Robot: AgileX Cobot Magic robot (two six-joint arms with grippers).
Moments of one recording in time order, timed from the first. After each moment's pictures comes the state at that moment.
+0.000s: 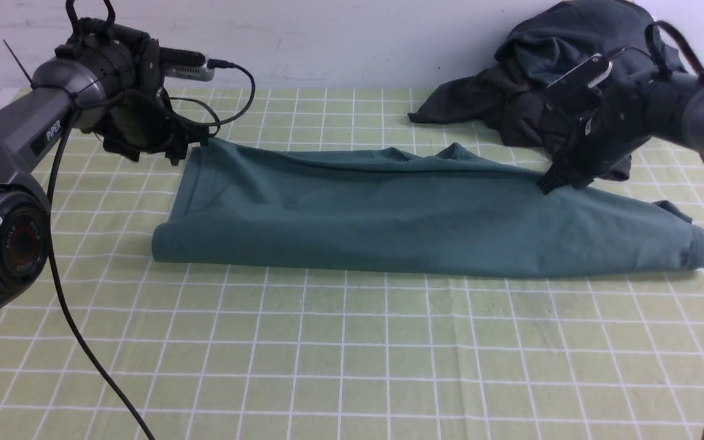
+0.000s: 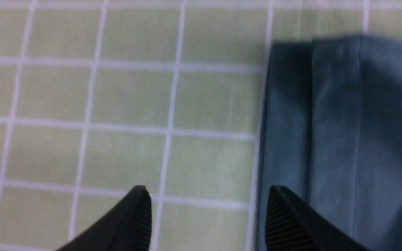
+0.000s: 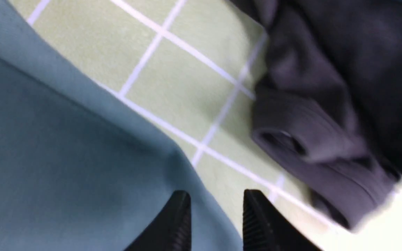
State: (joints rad) right arm 0.12 2.21 -1.80 -0.26 0.74 -0.19; left arm -0.07 2.42 -2.20 0.18 1.03 -0.16
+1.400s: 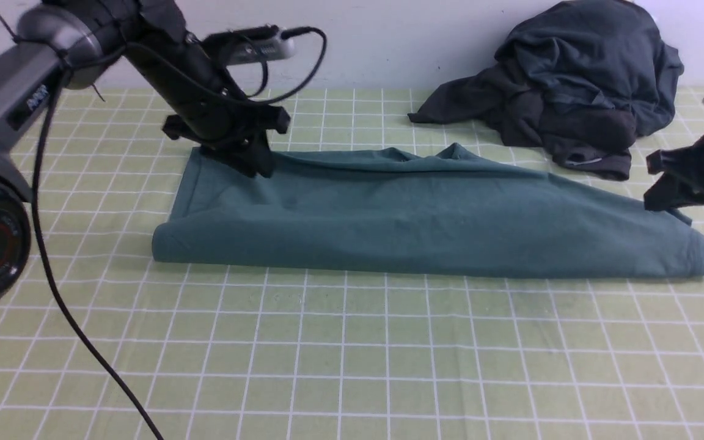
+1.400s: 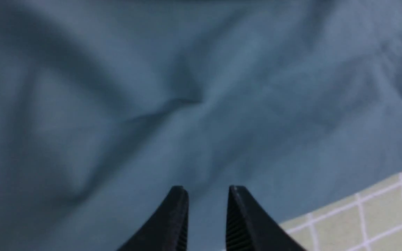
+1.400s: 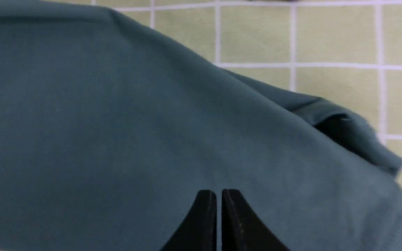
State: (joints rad) right arm -0.23 2.06 -1.56 0.55 0.94 -0.48; left arm -0.16 2.28 -2.14 -0.37 1.23 0.18
